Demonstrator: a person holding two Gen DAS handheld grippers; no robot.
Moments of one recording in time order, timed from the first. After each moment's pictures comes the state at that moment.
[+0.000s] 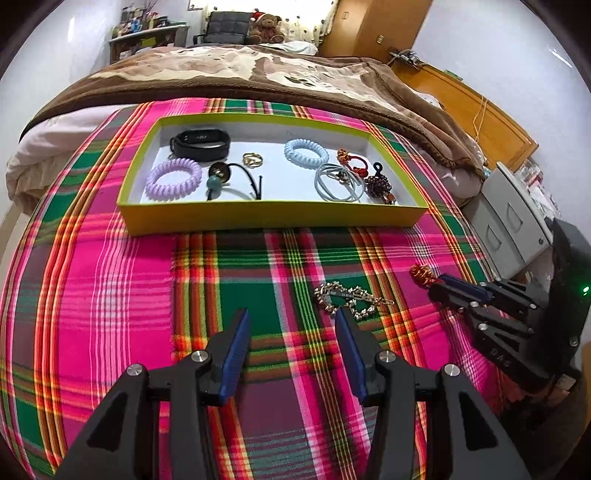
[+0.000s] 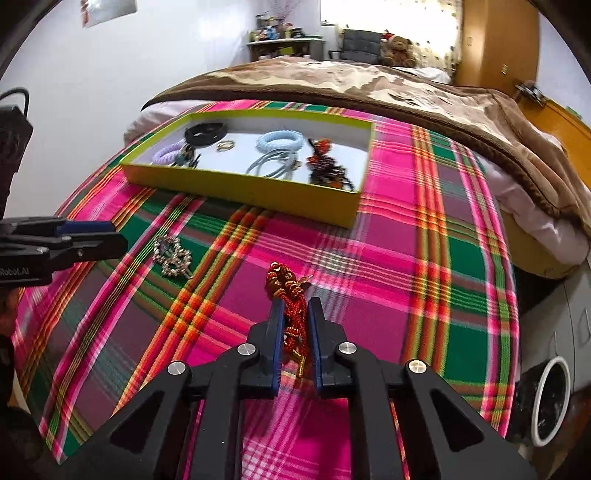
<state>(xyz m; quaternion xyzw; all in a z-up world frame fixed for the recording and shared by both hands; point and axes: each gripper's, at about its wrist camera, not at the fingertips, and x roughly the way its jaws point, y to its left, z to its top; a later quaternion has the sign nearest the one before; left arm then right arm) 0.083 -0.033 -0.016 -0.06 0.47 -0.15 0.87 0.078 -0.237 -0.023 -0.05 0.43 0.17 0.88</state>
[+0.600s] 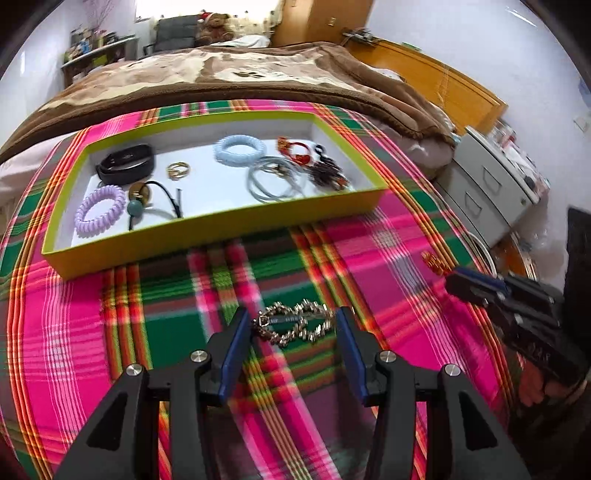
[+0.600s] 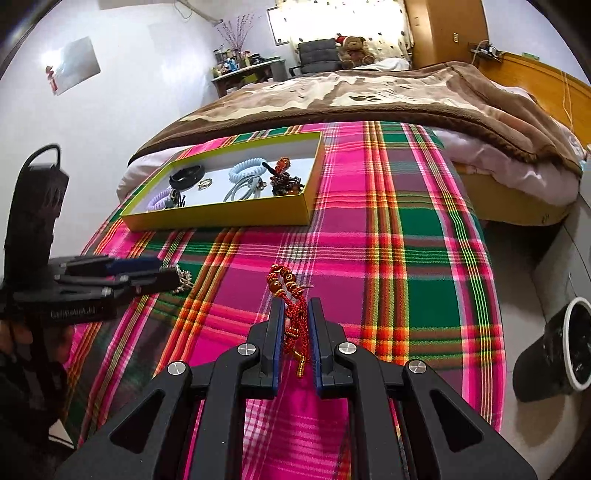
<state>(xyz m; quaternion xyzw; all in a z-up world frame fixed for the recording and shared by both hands) 0.090 -0.079 -0.021 0.00 0.47 -0.22 0.85 0.056 -0.273 -0.012 0.05 0.42 0.15 0.90</state>
